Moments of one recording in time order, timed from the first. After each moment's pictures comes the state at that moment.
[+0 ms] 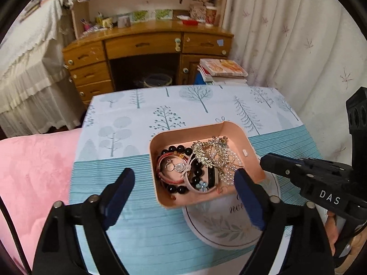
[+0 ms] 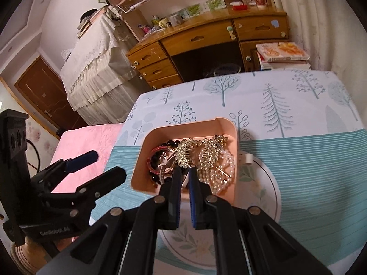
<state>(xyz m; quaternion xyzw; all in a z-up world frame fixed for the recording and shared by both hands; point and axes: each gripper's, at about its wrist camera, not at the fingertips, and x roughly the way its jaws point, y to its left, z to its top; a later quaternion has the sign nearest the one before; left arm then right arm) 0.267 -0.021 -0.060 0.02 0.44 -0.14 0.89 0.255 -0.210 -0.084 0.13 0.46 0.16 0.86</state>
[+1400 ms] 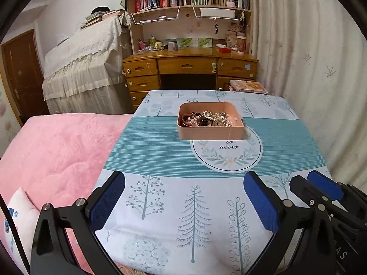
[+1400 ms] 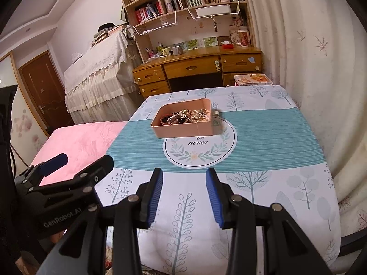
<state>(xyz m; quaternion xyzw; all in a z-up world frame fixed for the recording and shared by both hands) 0.015 -0.046 -0.027 0.01 0.36 0.02 0.93 0.004 -0.224 -0.045 0.08 0.37 0.11 0.92</state>
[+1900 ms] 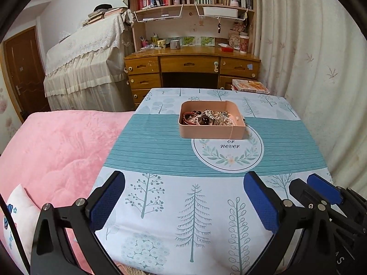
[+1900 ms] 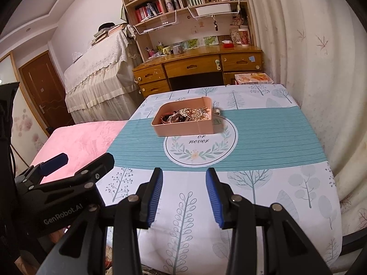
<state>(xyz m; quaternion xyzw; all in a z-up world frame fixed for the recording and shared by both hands) 0.016 -0.042 -0.028 0.00 0.36 0.02 0.93 0.002 -0.222 -0.047 0.07 0.37 0.11 0.92</state>
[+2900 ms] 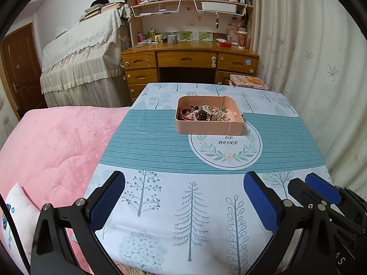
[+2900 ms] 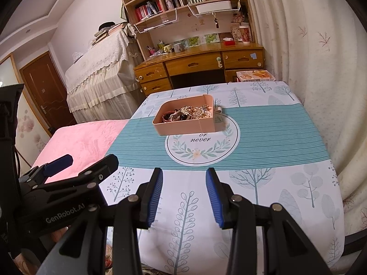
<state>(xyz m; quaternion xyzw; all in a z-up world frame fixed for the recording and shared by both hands) 0.023 -0.040 -0.033 0.00 0.38 0.01 0.93 0.004 -0.221 -0.048 0.08 0.37 0.11 0.92</state>
